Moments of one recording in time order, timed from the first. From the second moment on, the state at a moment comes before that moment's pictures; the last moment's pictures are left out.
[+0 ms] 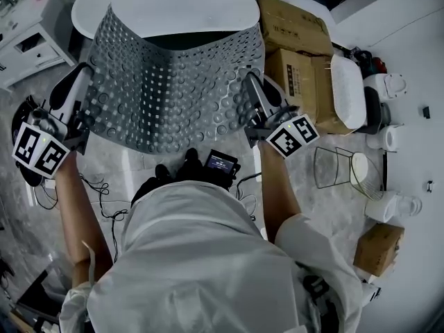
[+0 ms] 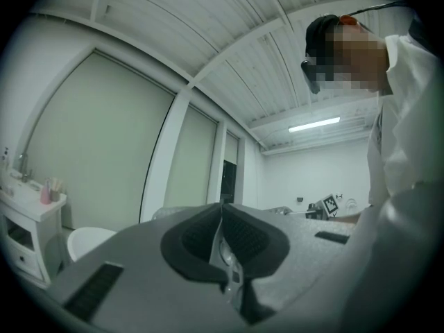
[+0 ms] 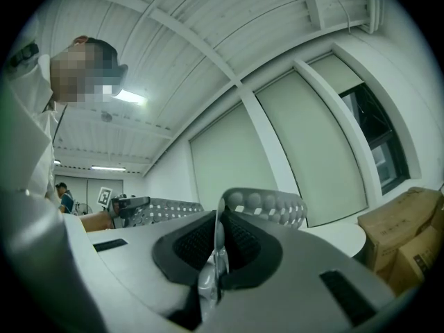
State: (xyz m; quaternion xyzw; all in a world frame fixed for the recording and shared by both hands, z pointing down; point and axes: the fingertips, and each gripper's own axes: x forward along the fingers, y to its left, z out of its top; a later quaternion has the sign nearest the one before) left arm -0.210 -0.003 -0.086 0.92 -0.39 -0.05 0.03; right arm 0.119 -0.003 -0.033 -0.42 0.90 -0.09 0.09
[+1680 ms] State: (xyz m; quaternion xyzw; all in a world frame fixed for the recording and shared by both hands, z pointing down) left arm -0.209 -0.025 -0.087 0.92 -0.36 -0.09 0.12; right arm 0.119 0.007 -0.030 -0.42 0.90 -0.10 0.10
